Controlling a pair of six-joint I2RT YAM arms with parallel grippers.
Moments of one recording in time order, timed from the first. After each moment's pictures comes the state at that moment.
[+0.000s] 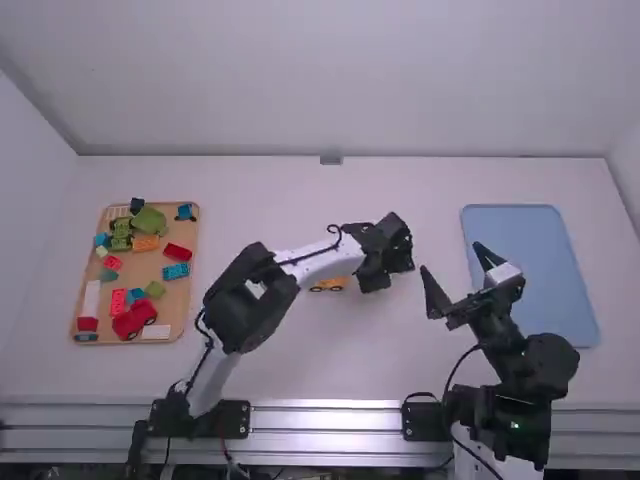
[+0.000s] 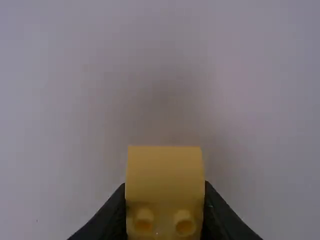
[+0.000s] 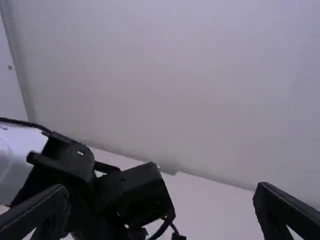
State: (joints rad) left arm -0.79 2.18 1.59 -0.66 0.06 0.50; right arm -0.19 0.21 0.45 -0.16 -0.65 0.02
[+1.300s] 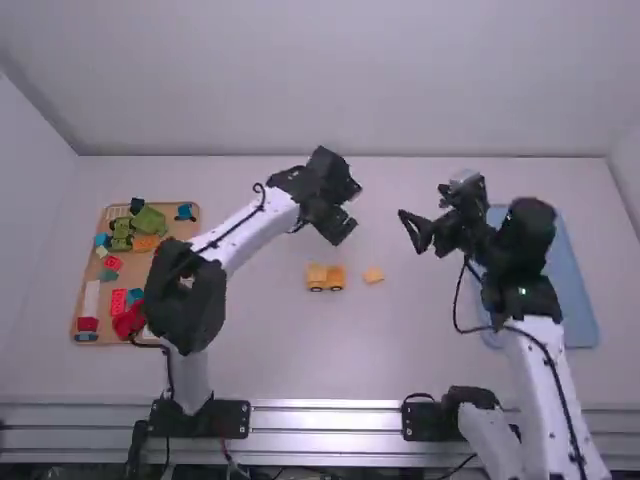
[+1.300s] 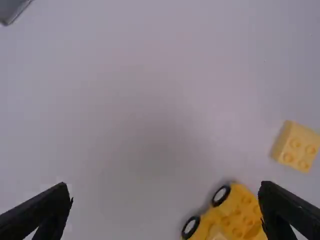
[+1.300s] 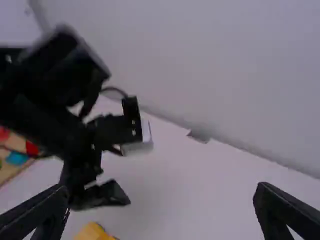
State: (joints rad) left arm -0.48 1.93 1.60 -0.73 0.08 0.26; right arm -0.02 1.06 0.87 -0.18 -0.72 -0.19
